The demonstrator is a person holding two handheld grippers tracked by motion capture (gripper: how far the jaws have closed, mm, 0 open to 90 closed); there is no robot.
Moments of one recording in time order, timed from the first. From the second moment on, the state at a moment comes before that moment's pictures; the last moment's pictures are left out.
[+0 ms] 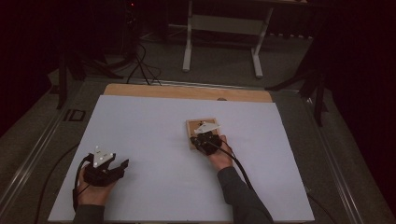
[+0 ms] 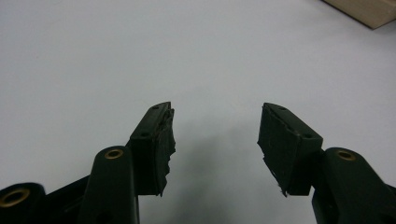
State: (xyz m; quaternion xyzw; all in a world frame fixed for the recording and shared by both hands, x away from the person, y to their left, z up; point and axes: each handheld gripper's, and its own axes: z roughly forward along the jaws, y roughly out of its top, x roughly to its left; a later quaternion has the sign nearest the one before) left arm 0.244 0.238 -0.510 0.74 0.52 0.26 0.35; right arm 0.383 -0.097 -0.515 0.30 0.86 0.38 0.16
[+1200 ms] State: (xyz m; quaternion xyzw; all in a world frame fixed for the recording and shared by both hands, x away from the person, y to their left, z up) left arm 0.243 0.240 -0.510 0.73 0.52 0.26 0.36; right arm 0.432 -0.131 -0.501 0.39 0.82 0.35 0.22
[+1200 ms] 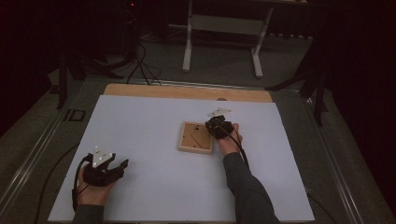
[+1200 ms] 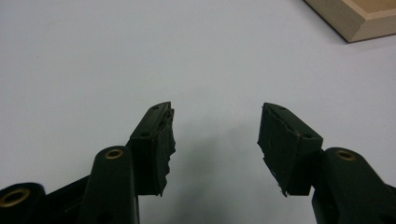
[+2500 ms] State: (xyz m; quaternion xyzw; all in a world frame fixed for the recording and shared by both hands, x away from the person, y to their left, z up) left arm 0.241 0.238 -0.510 0.74 0.51 0.26 0.35; right arm 0.455 -0.141 -0.509 0.42 0.83 0.32 0.21
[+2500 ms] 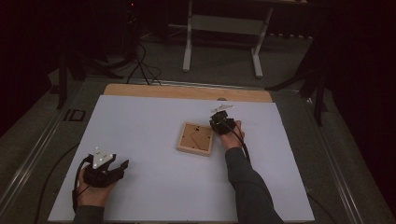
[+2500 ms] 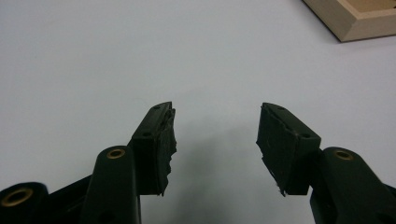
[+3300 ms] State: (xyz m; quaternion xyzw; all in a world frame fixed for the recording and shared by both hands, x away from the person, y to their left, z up) left arm 0.243 0.220 -0.507 0.75 0.48 0.24 0.38; right arm 0.429 -0.153 -0.510 0.40 0.83 0.33 0.19
